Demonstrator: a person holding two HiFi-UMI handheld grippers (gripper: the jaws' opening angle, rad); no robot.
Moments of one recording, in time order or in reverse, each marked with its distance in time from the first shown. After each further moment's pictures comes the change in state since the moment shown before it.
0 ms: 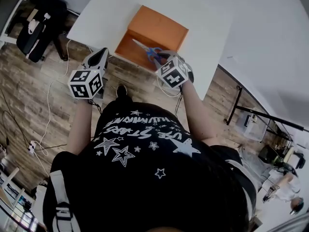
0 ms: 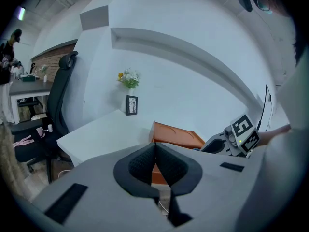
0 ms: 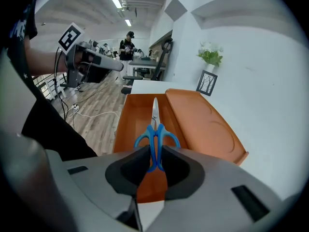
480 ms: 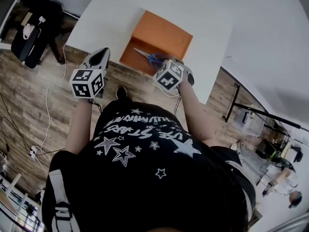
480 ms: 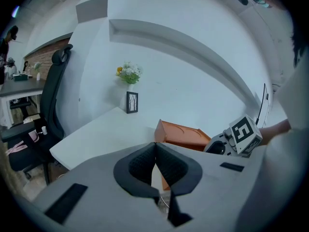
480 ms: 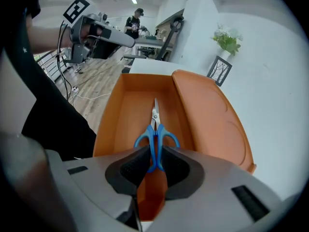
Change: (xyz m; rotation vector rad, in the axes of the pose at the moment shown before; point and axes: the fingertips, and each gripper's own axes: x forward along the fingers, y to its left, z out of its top) left arm 0.038 0.058 0.014 0.022 0.048 -0.051; right arm 0.053 -0.004 0.010 -0.088 0.227 0.002
